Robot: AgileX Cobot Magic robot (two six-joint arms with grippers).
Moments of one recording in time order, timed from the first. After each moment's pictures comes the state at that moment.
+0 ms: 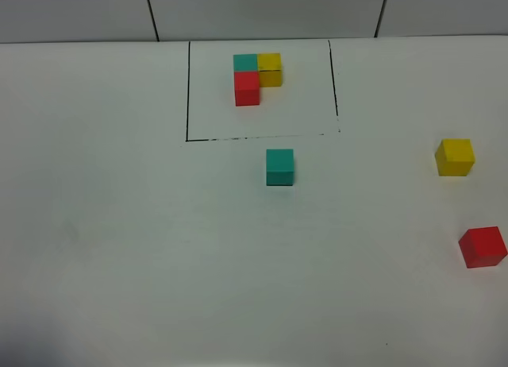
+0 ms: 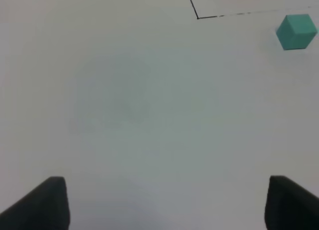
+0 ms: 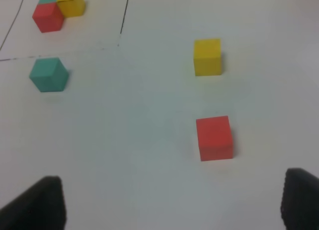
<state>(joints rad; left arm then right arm) -0.19 0.13 -0.54 -0.02 1.02 -0.04 -0.02 0.01 -0.50 0.11 1.05 0.01</state>
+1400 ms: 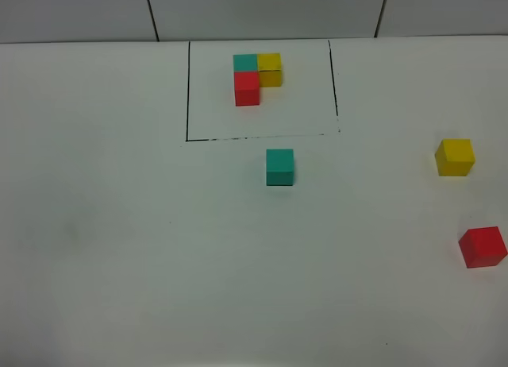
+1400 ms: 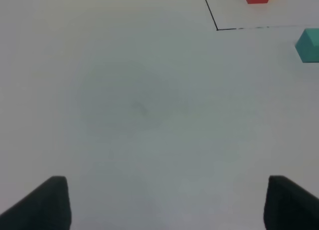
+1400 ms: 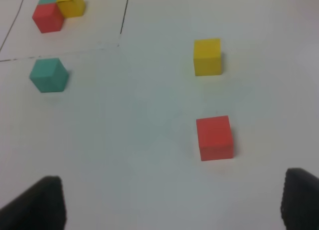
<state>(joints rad) -0.04 0.00 -0.50 -0.07 1.07 0.02 -0.02 0.01 -0.50 0.11 1.05 0.01</state>
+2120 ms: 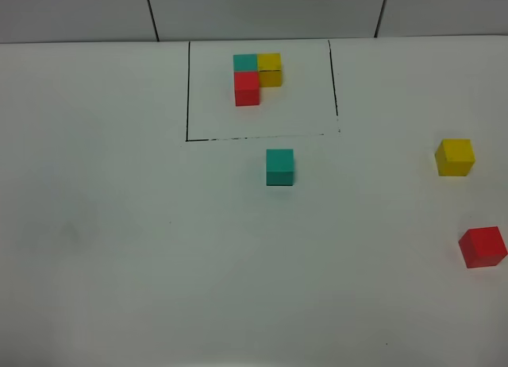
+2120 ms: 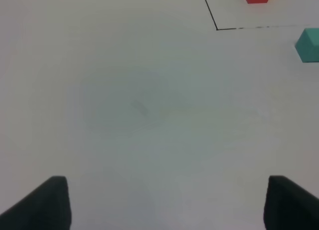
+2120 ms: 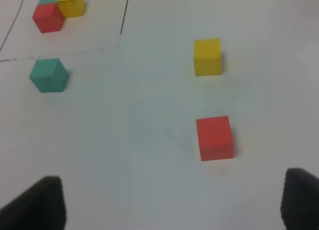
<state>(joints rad) -0.04 0.00 -0.50 -0.07 1.07 0.02 -0.02 0.01 -0.50 0.11 1.05 0.01</state>
